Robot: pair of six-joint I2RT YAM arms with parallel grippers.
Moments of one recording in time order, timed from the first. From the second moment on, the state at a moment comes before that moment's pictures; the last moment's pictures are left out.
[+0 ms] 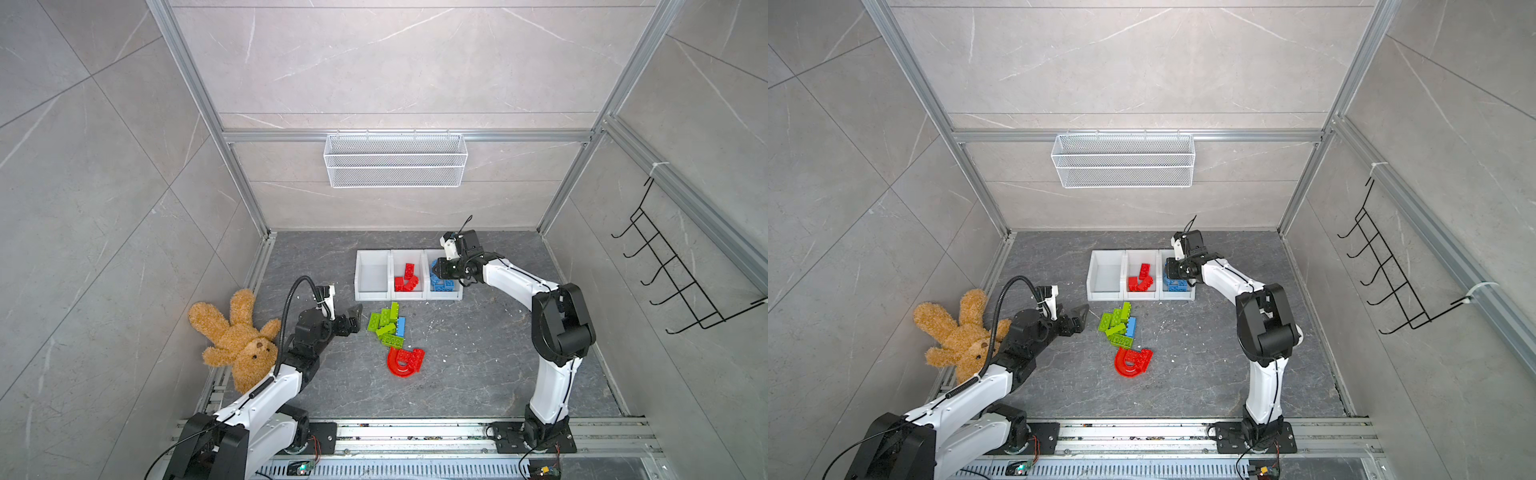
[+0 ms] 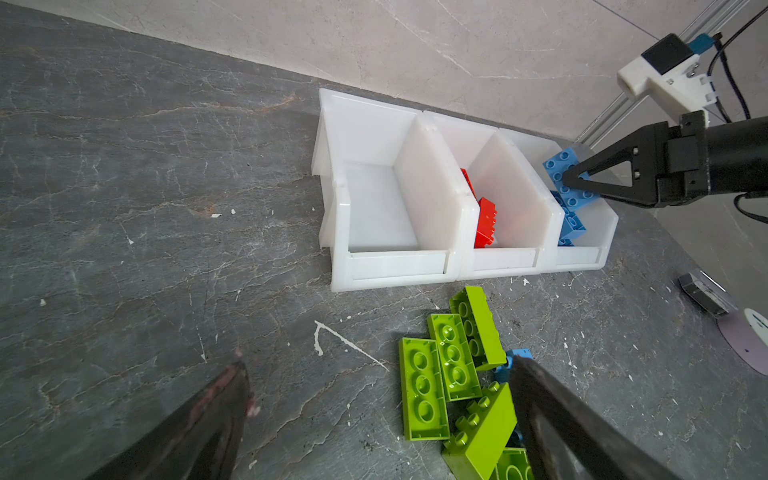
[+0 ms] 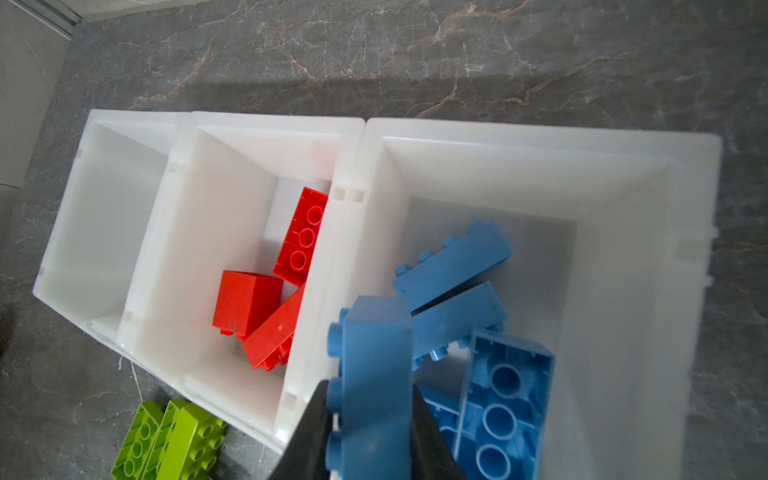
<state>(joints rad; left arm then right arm) -0.33 1.02 0.31 0.35 0.11 -0.31 0.34 1.97 1.46 -0.37 -0.24 0.25</state>
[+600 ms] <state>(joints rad) -0.33 1.01 0.31 0.35 0.11 -0.31 0.34 1.88 1.44 -0.39 -0.24 0.25</state>
